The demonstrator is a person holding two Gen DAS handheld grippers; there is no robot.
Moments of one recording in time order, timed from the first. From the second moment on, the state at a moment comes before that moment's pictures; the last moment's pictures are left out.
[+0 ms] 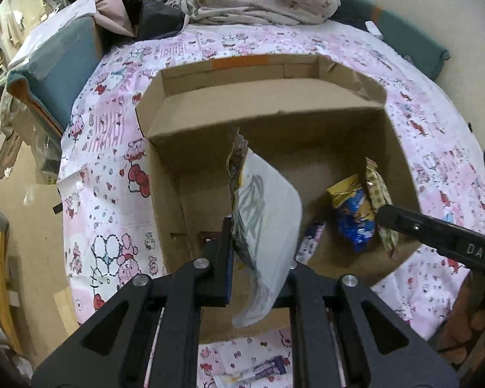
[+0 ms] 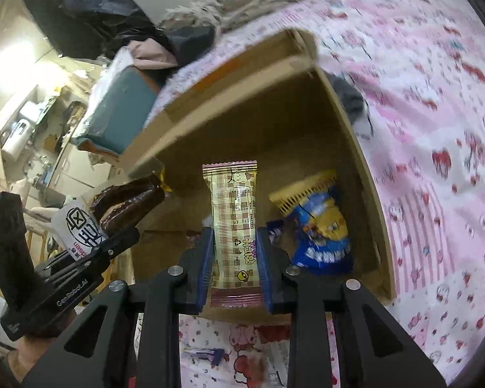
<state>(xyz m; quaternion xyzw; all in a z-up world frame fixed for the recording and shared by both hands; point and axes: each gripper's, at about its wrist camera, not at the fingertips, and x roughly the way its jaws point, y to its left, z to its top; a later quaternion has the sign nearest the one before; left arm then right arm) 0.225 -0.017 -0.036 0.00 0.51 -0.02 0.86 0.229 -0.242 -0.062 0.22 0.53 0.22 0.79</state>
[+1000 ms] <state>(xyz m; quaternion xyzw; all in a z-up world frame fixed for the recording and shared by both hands) 0.211 -0.016 -0.032 -0.05 0.47 -0.04 0.88 0.241 -0.248 -0.062 0.27 0.51 0.22 0.79</state>
